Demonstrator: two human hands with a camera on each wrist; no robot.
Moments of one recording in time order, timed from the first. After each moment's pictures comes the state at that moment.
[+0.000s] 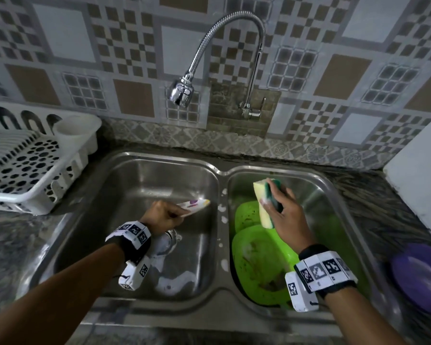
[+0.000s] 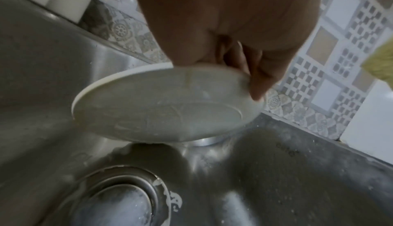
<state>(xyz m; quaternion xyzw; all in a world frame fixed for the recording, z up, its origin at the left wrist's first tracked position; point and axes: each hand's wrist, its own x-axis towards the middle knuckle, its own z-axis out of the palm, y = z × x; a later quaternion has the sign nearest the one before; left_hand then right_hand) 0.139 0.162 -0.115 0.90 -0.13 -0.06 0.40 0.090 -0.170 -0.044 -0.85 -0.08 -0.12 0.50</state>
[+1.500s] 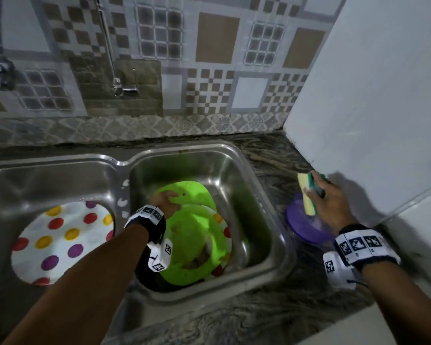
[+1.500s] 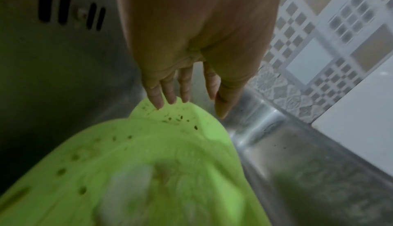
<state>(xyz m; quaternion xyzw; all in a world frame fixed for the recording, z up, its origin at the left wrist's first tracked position) 0.180 -0.111 -0.157 0.88 -0.04 -0.20 0.42 -0.010 -0.476 -0.032 -0.91 0.21 -0.18 0.30</state>
